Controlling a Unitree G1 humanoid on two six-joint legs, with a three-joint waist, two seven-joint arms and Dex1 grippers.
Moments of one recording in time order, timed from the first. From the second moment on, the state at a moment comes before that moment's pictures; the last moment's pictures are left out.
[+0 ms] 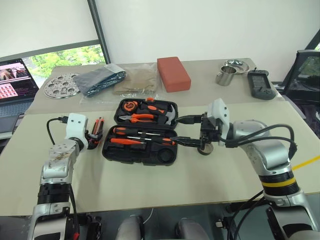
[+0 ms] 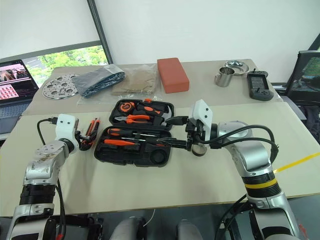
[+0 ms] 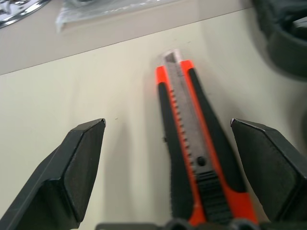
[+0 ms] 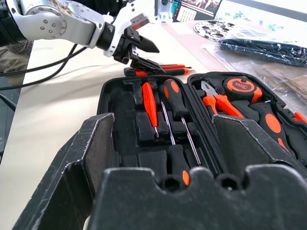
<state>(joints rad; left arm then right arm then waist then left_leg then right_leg) -0.40 0.50 0.21 0.19 -0.12 0.59 -0.31 -0.53 -0.58 0.11 -0.18 0.44 0.46 1.04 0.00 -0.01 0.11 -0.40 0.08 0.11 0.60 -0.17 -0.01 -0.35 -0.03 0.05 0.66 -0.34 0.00</state>
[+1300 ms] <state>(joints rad) -0.69 0.73 -0.18 0.55 -0.17 -0.32 -1.59 -0.51 -0.62 0.06 -0.17 0.46 0.46 1.06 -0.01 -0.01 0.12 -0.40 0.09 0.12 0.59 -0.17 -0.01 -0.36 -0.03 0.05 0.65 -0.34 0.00</state>
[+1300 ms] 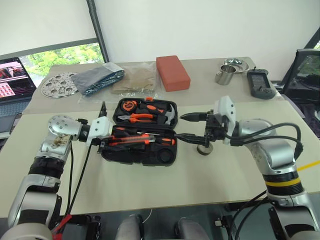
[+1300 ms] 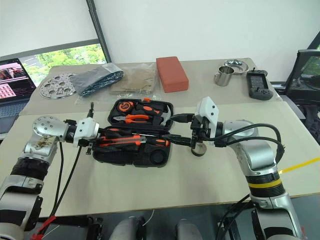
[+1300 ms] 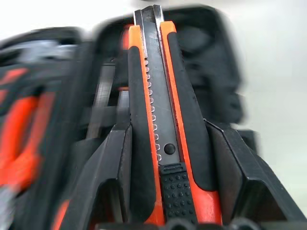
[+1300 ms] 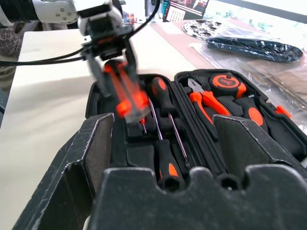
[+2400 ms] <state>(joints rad) -0.77 0.74 -0.34 0.58 -0.03 -0.32 -1.58 -0.38 -0.72 -0.01 -0.23 0.50 0.45 1.16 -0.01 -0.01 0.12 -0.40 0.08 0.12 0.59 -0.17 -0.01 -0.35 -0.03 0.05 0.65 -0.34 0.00</state>
